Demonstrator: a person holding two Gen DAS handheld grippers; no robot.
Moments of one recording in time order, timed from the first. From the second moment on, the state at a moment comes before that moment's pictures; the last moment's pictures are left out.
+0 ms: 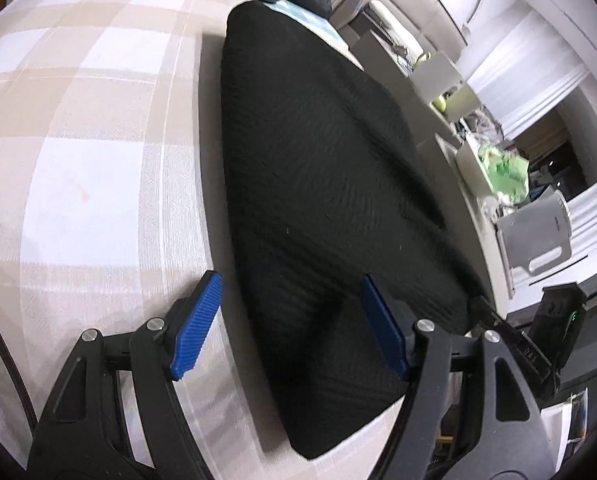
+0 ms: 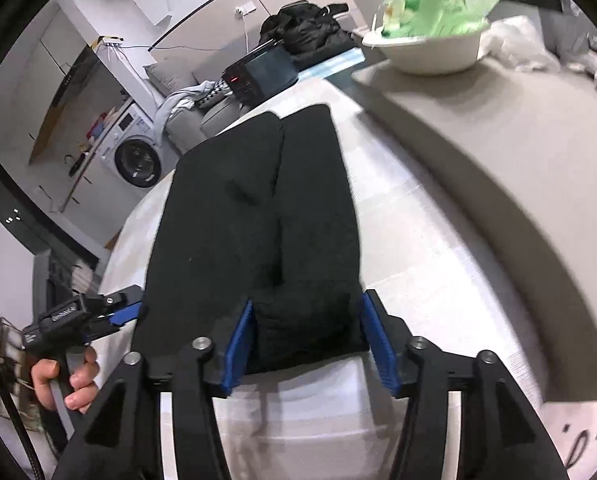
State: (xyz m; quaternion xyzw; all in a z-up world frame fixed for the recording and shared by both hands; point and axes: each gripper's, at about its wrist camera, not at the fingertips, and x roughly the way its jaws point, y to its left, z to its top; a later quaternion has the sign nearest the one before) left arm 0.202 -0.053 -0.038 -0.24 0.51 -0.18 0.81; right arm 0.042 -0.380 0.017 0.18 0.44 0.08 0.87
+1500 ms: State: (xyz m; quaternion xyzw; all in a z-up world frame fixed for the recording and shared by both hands) left arm 0.231 -0.030 -0.046 -0.27 0.48 -0.13 0.82; right arm 0.114 -0.333 -0.004 0.14 0.48 0.15 0.86
